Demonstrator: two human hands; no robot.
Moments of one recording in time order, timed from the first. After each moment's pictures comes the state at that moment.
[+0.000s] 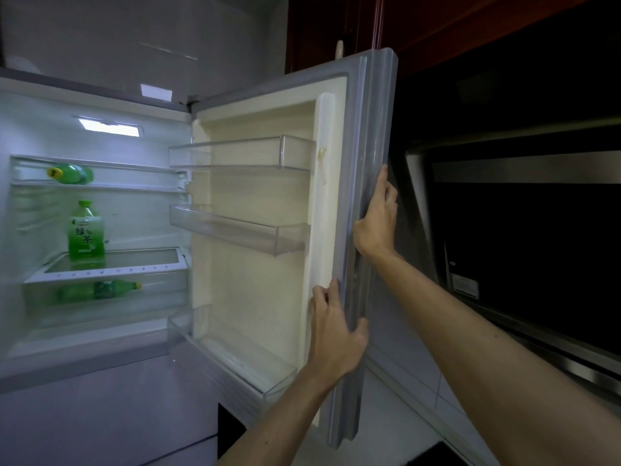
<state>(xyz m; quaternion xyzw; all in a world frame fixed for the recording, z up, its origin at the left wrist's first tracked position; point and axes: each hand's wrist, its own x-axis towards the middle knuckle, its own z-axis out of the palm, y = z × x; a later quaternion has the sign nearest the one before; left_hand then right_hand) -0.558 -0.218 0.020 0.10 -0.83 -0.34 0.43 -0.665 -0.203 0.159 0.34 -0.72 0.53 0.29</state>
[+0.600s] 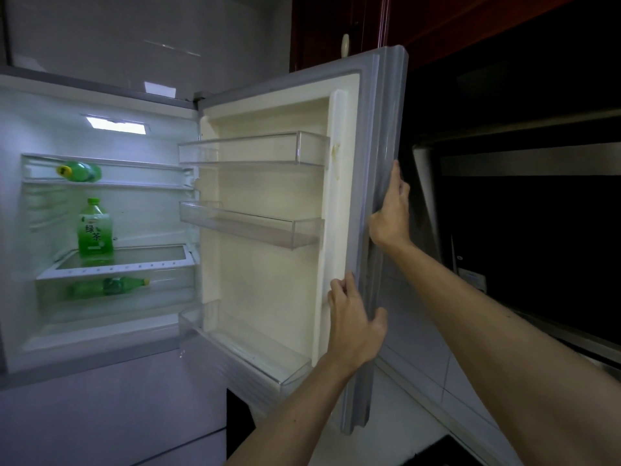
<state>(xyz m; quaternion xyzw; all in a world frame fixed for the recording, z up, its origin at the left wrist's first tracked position) -0.564 -0.210 0.026 0.11 -0.85 -0.33 0.40 -0.675 -0.195 0.160 0.34 -0.72 0.54 0.28</state>
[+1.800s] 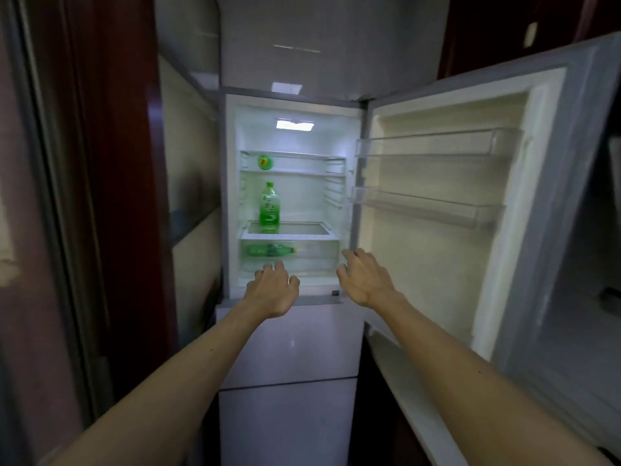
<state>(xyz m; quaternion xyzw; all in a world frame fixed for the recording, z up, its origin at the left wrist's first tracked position) -0.195 -0.451 0.025 0.42 -0.87 -0.15 0.22 -0.365 -0.360 0.044 0.55 -0.80 0.21 0.12</state>
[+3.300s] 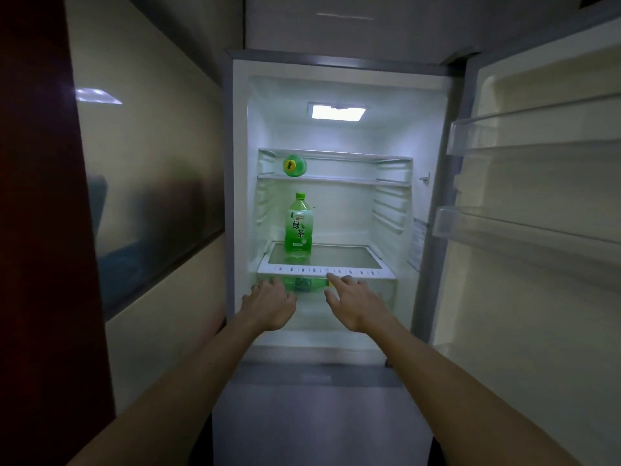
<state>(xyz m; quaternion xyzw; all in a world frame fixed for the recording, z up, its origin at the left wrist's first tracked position) -0.311 -0.756 0.008 0.51 -0.83 -0.10 0.18 -0.484 -0.691 0.006 0.62 -0.77 0.13 0.06</state>
